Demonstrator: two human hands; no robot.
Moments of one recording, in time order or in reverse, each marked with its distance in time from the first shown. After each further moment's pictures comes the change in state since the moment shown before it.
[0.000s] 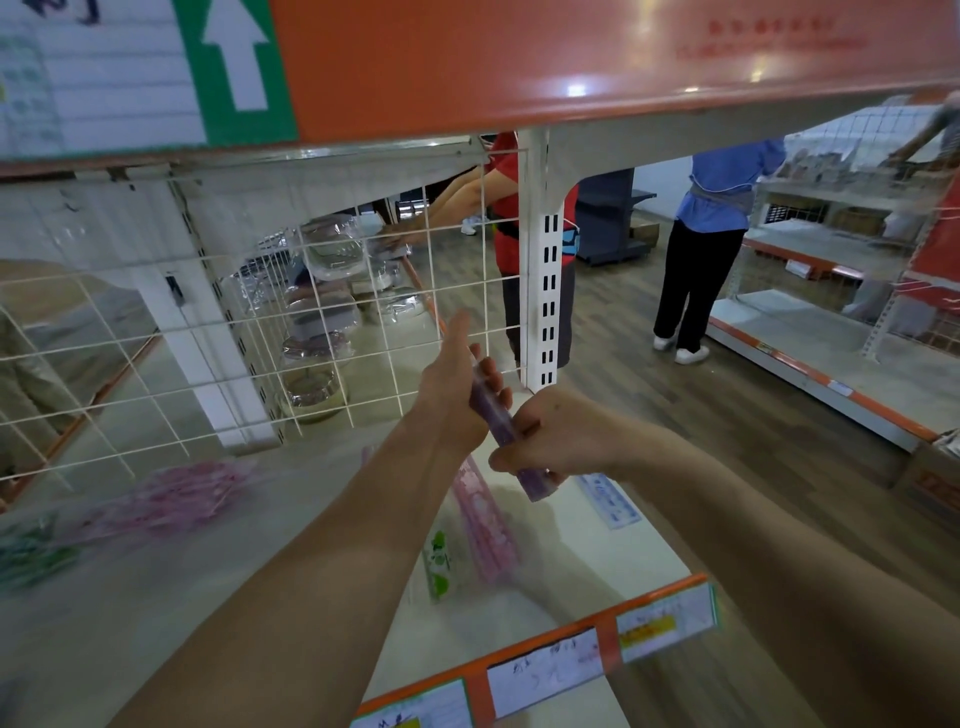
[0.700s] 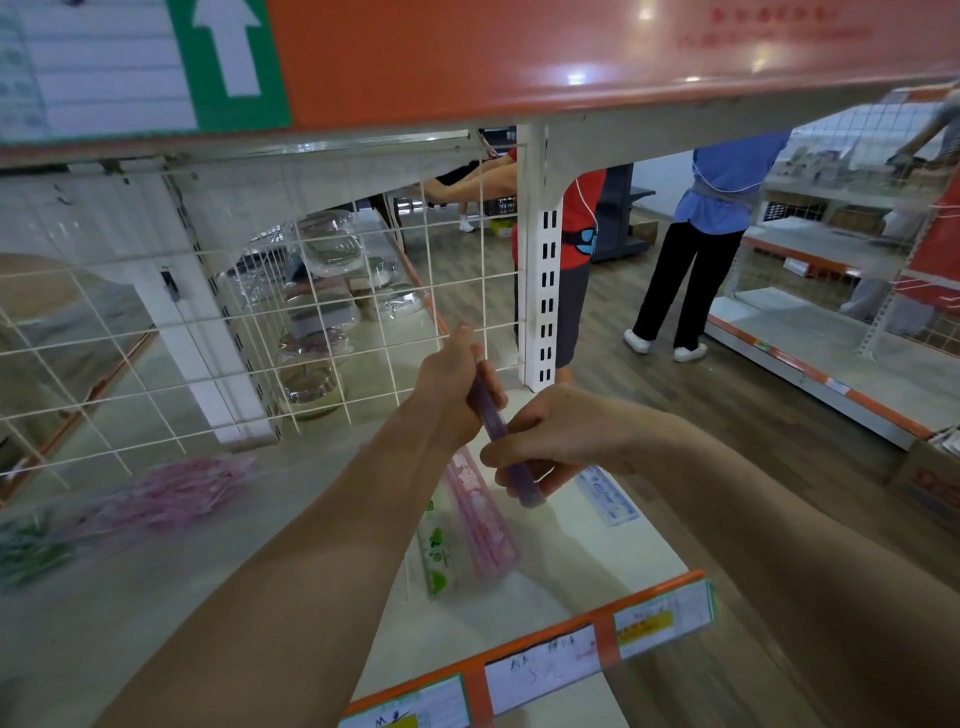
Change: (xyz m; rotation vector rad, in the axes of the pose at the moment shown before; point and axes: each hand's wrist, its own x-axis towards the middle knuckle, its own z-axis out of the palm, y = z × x) left_hand 0.003 0.004 0.000 0.104 -0.006 -0.039; right_hand -0.003 0.002 -0.007 0.352 -0.201 0.094
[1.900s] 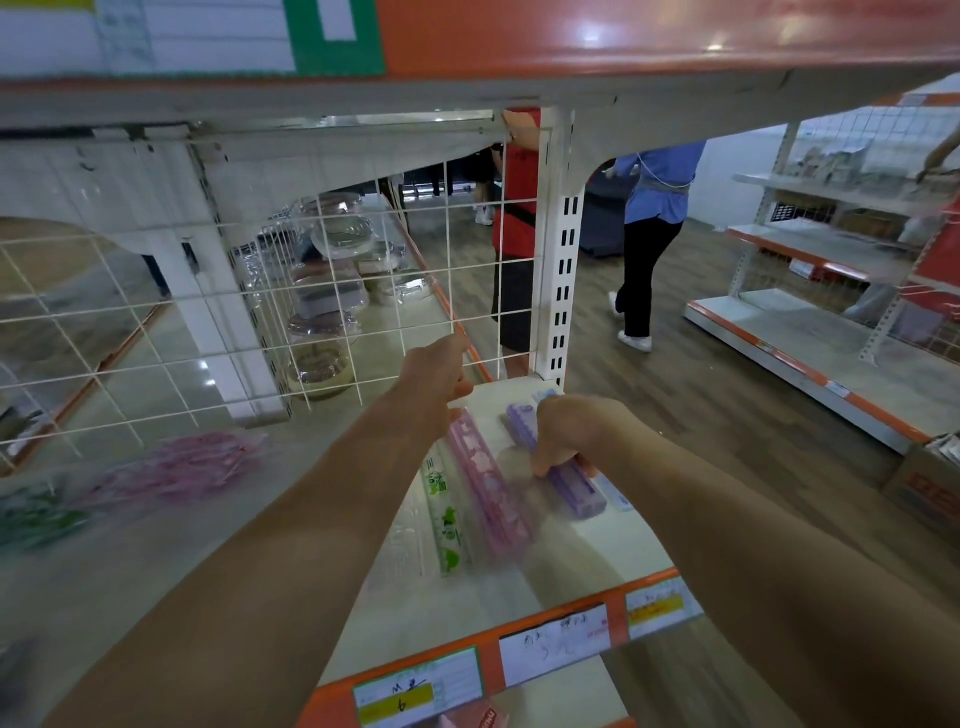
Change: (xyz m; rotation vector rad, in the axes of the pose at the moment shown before) left_hand -0.012 0.006 -0.029 0.340 0.256 0.041; right_hand 0.024 -0.009 0.017 -0.945 0.017 0.308
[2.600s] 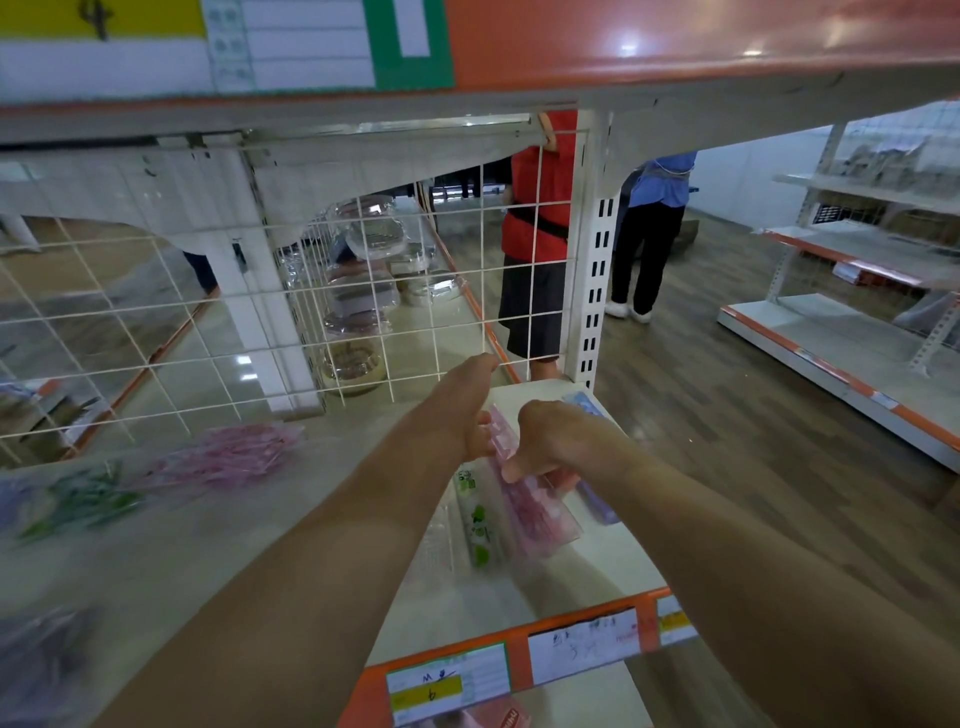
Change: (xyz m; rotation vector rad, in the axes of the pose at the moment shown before) left_hand -0.011 -0.013 -0.010 0.000 -0.154 -0.195; right_hand 0.004 -0.036 0.010 0.296 0.060 -0.094
